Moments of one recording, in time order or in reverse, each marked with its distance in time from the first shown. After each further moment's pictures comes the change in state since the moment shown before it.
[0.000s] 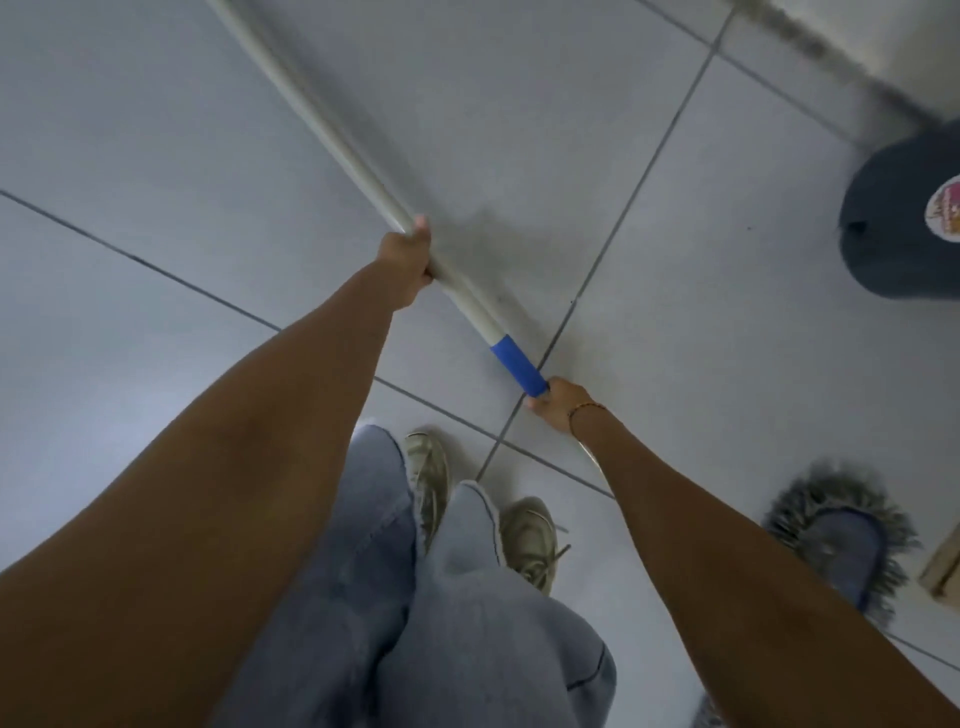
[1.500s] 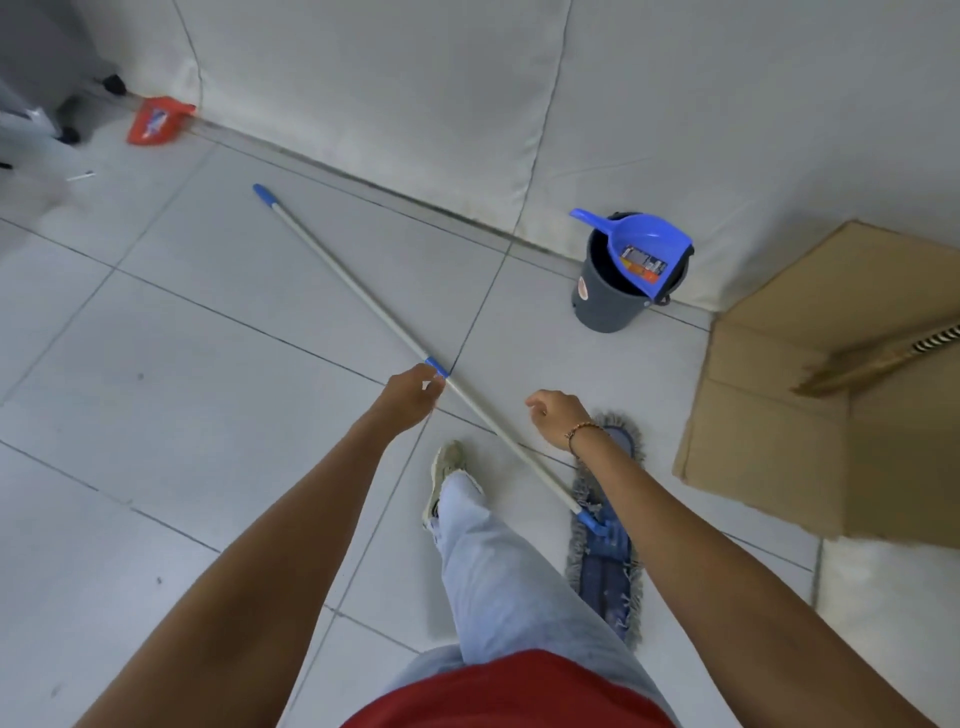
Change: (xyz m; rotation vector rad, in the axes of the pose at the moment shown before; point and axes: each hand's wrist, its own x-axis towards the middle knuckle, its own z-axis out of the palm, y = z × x) left_hand -0.730 -0.111 -0.022 0.924 -0.035 0.643; right_hand -0.661 0.191 -0.045 -0.009 0.407 -0.408
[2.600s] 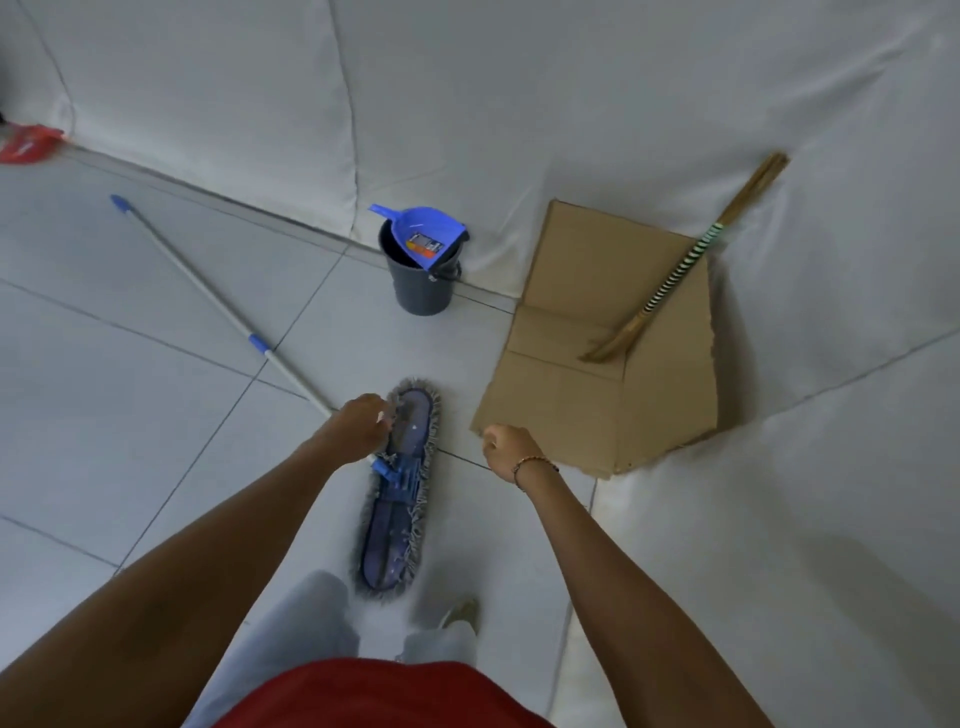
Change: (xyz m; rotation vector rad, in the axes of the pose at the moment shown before) left_hand -0.244 0.325 0.392 0.292 0.051 0.157; right_hand -0.324 0.455 -0.122 -0.016 0.099 -0.009
